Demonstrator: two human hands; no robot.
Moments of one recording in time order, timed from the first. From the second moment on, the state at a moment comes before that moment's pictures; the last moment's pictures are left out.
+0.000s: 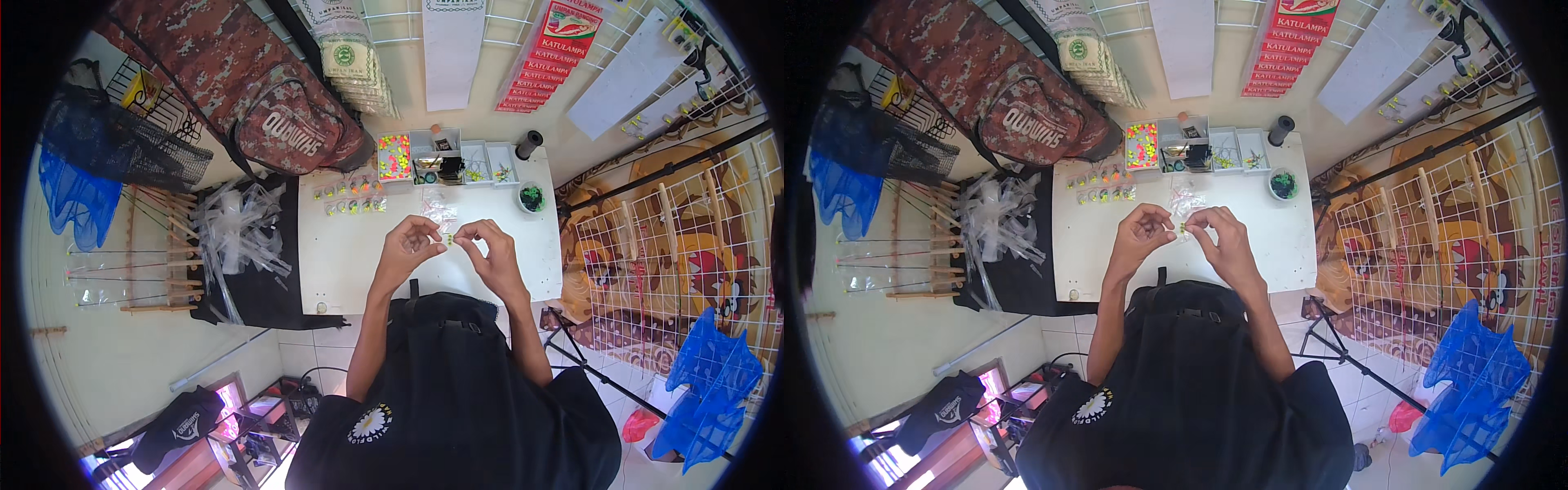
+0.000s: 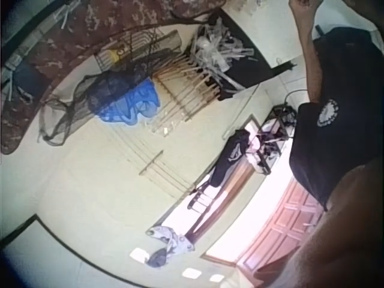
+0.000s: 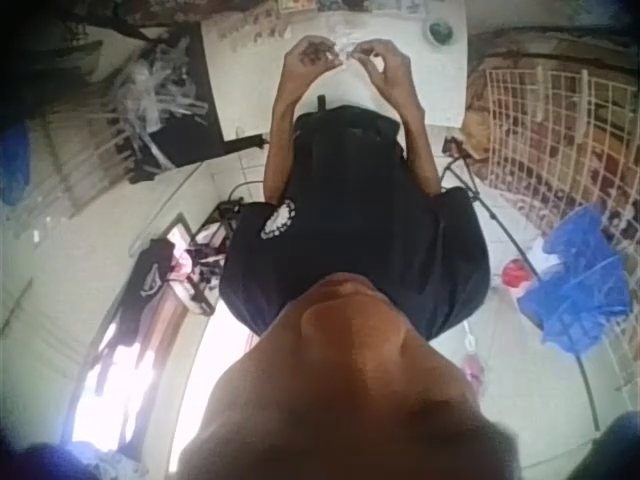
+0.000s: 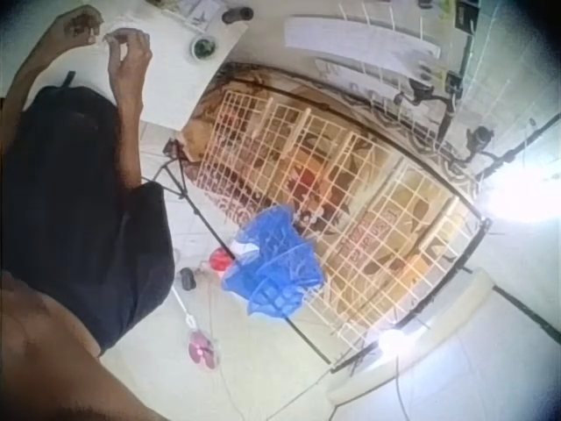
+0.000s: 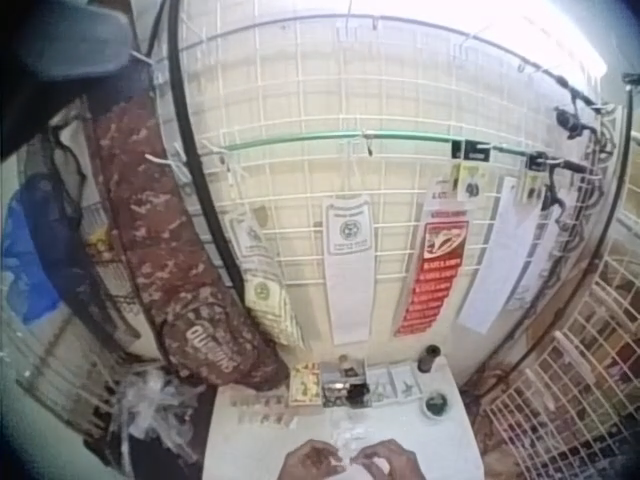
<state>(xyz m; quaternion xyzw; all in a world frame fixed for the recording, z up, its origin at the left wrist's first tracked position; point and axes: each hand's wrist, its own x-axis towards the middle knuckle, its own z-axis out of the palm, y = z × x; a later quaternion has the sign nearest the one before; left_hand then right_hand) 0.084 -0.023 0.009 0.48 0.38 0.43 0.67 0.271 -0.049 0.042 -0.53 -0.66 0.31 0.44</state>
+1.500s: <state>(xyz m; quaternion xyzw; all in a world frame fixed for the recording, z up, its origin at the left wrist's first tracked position) 0.106 -0.026 0.011 0.63 0.44 0.44 0.47 0.294 -0.037 0.060 -0.53 -0.71 0.31 0.35</state>
